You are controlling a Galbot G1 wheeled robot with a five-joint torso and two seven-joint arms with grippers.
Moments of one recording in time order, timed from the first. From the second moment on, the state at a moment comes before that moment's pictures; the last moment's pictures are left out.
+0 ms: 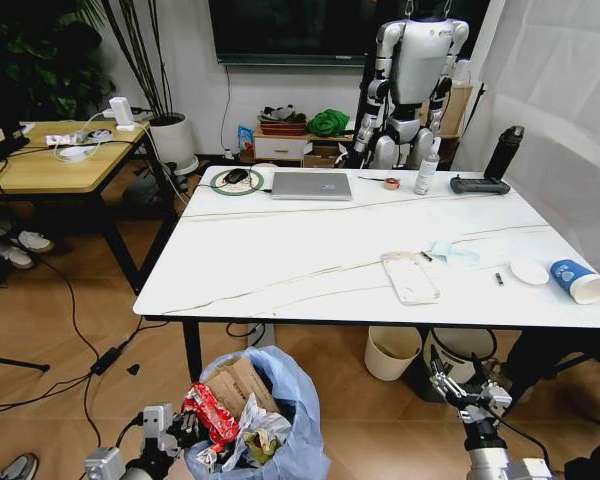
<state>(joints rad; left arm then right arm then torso) 1.94 -1.12 -0.60 -2.15 -0.71 0.18 0.01 -1.62 1.54 0.80 1.72 0.51 0.39 -0.43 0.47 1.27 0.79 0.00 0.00</state>
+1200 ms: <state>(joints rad) 1.93 -1.12 -0.59 -2.15 -0.71 0.18 0.01 -1.63 1.54 0.81 1.72 0.49 0.43 -0.47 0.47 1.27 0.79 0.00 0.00</state>
